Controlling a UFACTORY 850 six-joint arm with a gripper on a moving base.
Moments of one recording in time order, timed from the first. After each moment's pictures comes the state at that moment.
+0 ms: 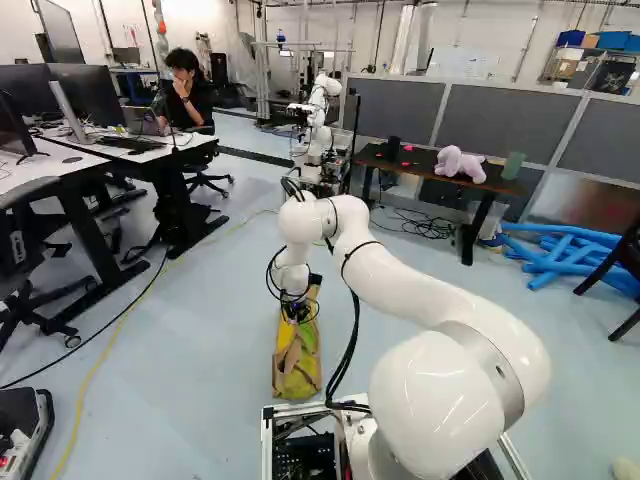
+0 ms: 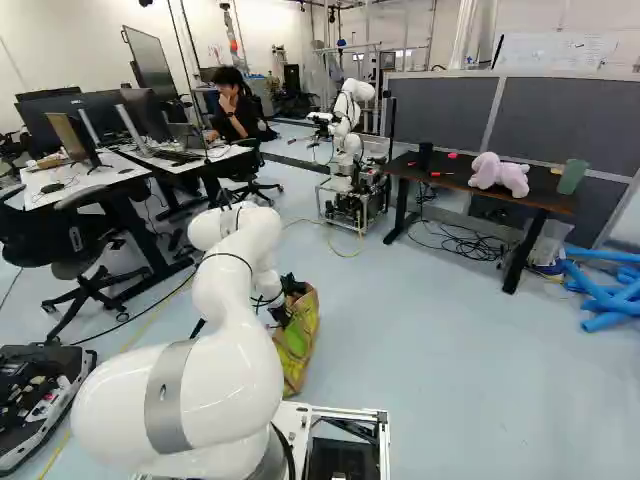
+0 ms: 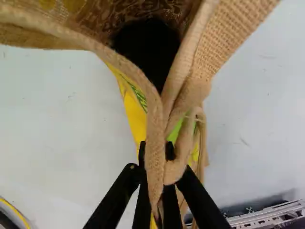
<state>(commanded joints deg) 16.6 -90.3 -94.9 35.7 1.3 0.0</state>
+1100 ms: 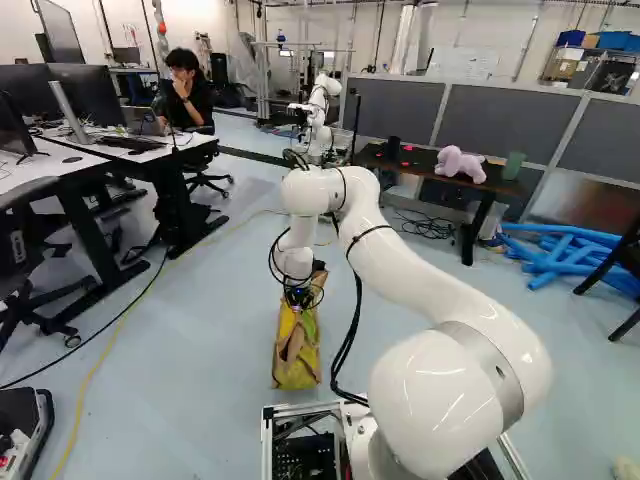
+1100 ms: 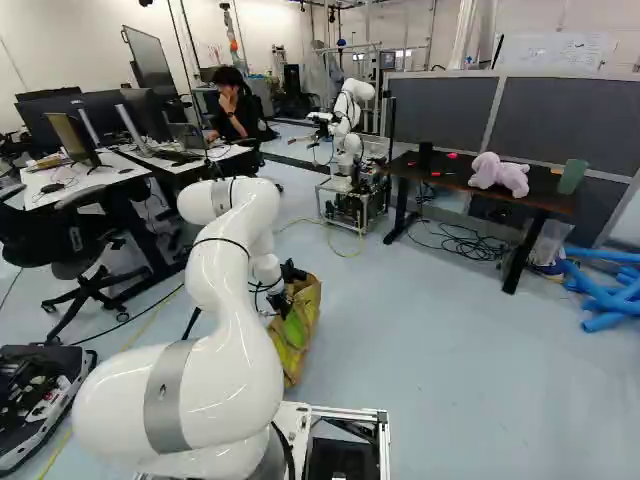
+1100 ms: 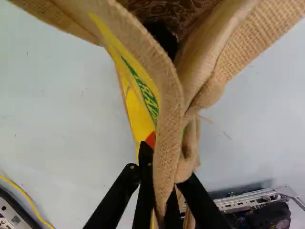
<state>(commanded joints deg) 15.1 -78.2 -83.1 31.8 0.0 0.0</state>
